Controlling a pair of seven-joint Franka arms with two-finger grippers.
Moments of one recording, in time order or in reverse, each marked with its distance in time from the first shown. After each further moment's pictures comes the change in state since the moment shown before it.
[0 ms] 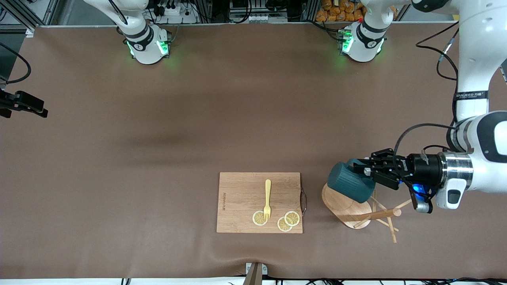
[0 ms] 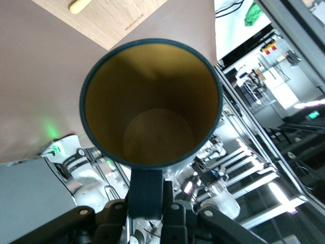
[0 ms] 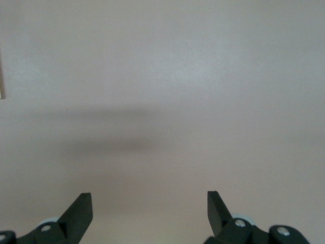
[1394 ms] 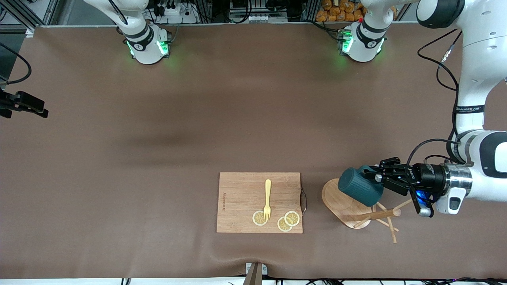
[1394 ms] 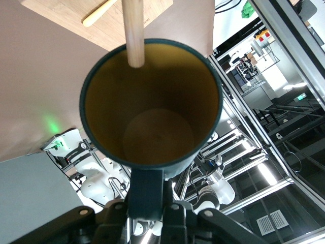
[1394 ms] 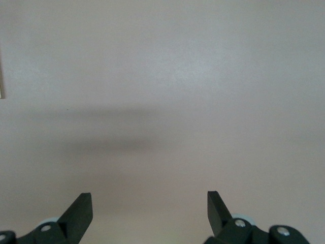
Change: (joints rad) left arm 0.076 0.097 0.000 0.001 -0.018 -0.088 0.125; right arm 0.000 0.002 0.001 0.000 0.000 0.000 0.000
